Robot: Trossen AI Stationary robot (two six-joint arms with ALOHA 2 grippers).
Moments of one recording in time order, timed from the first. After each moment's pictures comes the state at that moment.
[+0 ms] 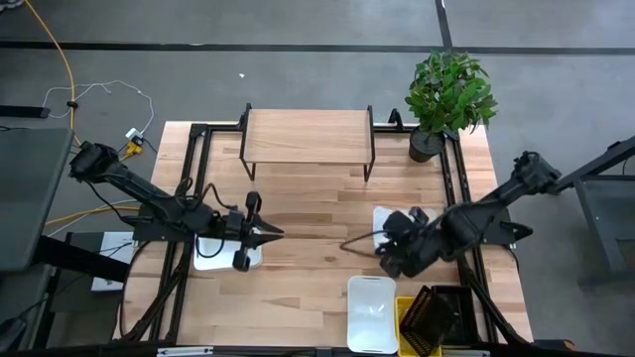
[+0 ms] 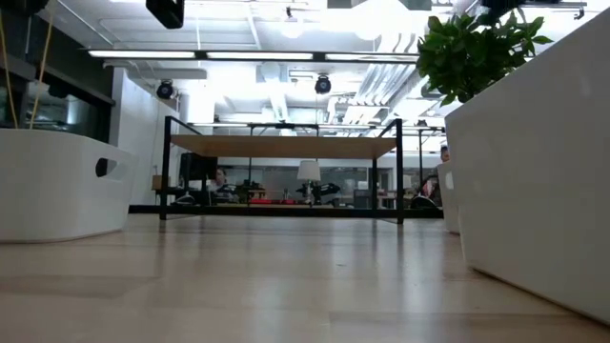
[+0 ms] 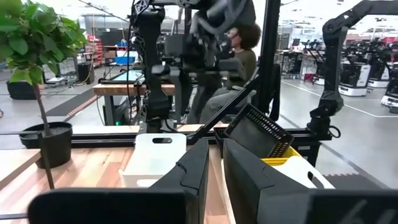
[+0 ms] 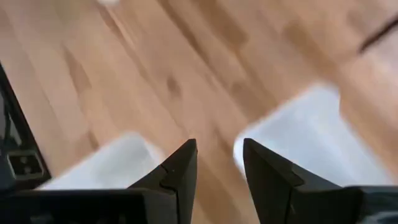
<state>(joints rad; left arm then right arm) -0.33 1.04 0.45 0.65 -0.34 0.00 0.58 1.41 1.33 -1.11 0.44 1.12</state>
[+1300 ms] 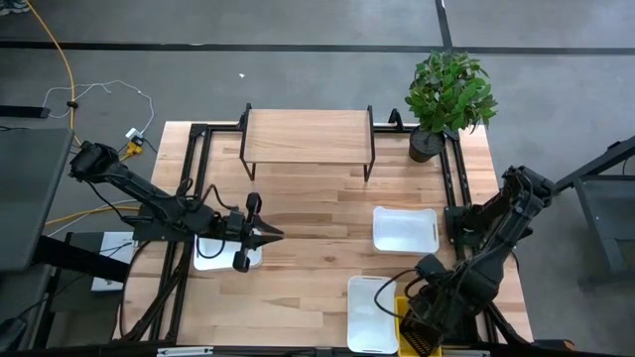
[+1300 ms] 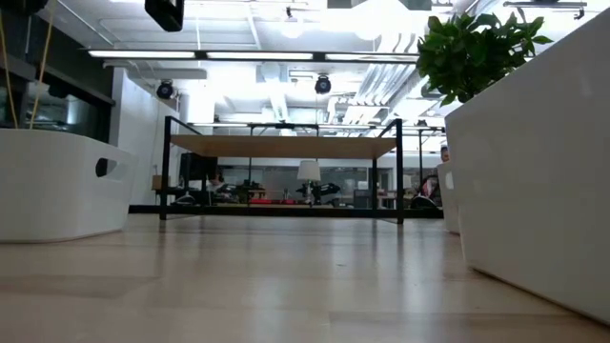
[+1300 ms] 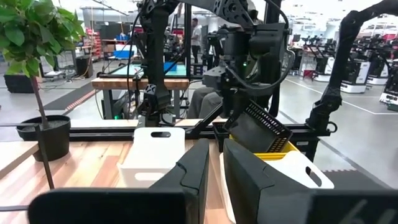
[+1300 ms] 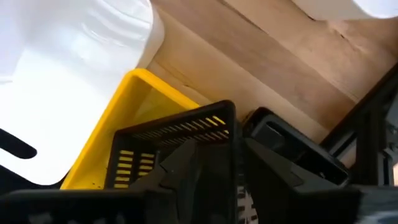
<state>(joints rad) -0.33 1.05 0.45 0.62 -0.34 -0.02 0.94 1.56 1.33 -1.27 0.05 1.89</state>
